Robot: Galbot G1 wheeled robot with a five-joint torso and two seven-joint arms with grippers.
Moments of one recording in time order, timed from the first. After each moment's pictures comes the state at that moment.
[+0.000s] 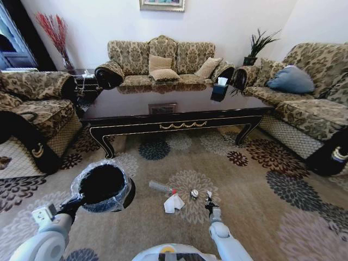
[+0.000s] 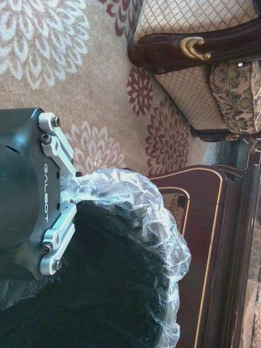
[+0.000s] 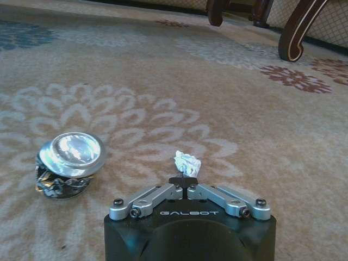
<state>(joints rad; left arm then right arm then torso) 1.77 -1.29 -0.99 -2.35 -0.76 0.61 -0.32 -1.17 1.35 0.37 1.01 0.21 0.17 0.21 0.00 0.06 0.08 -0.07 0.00</state>
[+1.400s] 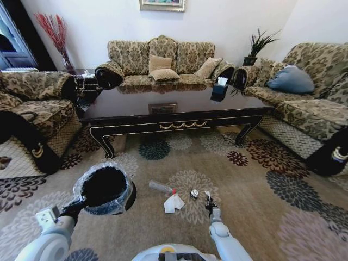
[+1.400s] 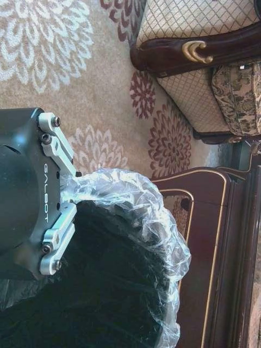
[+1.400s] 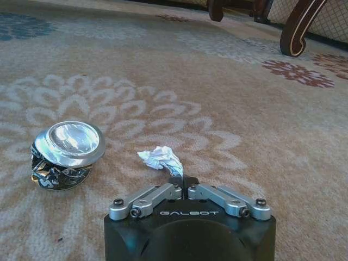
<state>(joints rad) 1.79 -1.32 -0.98 -2.36 -0.73 0.61 -0.32 -1.13 1.37 0.38 0.94 0.19 0.19 0.20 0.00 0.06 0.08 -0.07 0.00</state>
